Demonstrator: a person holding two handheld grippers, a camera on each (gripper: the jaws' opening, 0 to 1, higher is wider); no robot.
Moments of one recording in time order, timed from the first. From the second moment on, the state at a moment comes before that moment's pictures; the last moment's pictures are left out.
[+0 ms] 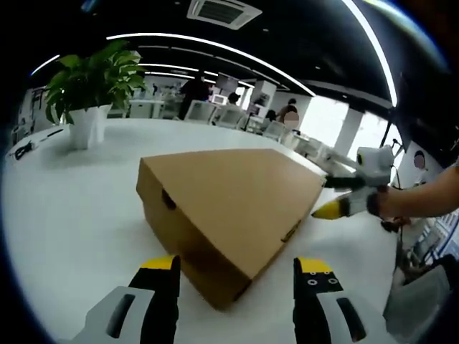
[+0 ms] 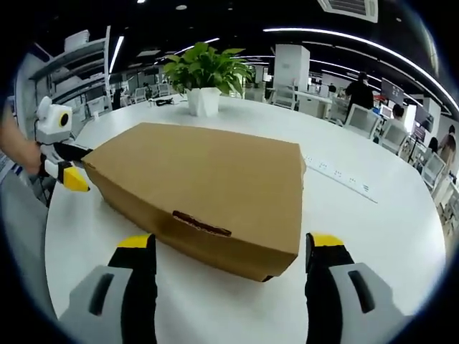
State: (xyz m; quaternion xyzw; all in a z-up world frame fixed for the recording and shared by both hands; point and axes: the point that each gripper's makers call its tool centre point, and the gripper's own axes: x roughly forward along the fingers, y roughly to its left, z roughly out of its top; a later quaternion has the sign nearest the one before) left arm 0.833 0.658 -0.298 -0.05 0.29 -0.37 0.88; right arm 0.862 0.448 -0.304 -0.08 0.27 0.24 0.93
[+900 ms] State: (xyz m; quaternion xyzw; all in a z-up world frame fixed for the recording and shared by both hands) left arm 0.844 0.658 -0.304 -0.04 0.29 -0.35 0.89; right arm 0.866 0.456 -0.306 -0.09 0.27 0.26 0.92
